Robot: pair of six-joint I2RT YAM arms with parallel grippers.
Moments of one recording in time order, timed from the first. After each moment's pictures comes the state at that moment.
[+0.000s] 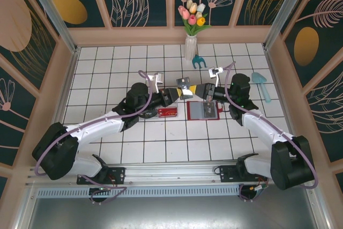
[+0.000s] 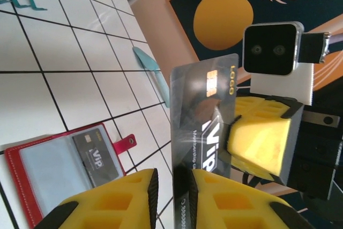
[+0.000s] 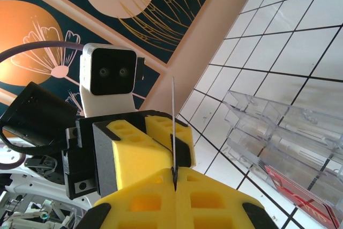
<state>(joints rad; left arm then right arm) -0.75 1.39 0.74 0.47 0.34 -0.92 0.30 1.22 0.63 0.46 -0.99 0.80</state>
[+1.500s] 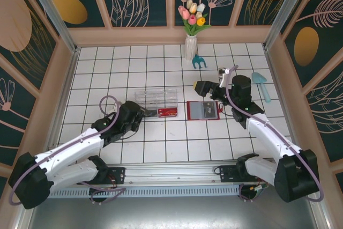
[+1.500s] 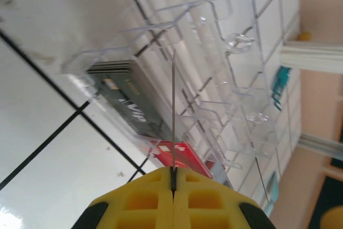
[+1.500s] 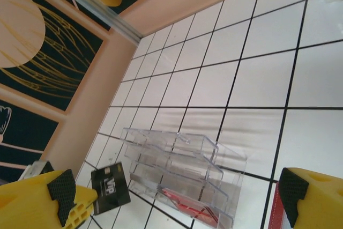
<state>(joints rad) -0.78 1.03 0.61 -0.39 -0.29 -1.78 0.31 1.08 0.65 0.11 -0.51 0.61</state>
